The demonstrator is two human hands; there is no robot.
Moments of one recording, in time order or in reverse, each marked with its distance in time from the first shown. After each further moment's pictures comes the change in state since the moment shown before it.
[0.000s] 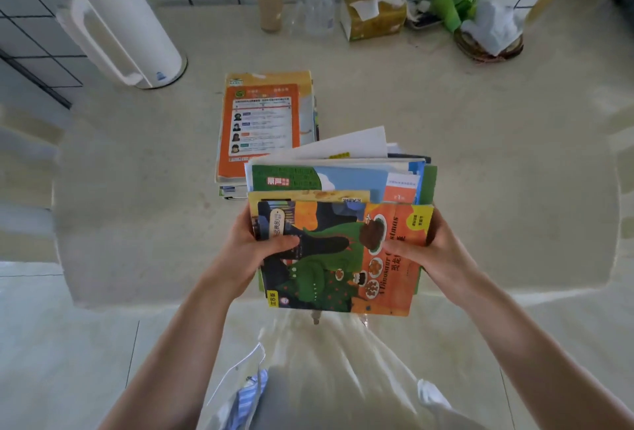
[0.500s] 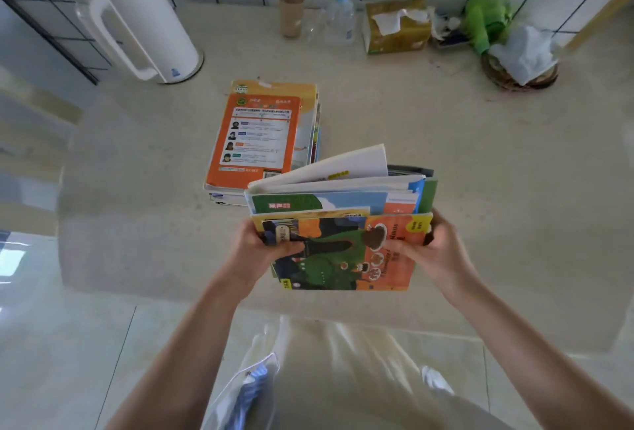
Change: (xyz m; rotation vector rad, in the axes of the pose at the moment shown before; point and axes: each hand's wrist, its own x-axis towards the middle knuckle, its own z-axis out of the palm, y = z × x) left_hand 0.038 -0.014 0.047 0.055 0.163 0.095; right_hand 0.065 -0.014 -0.055 -0.149 -0.014 -0.136
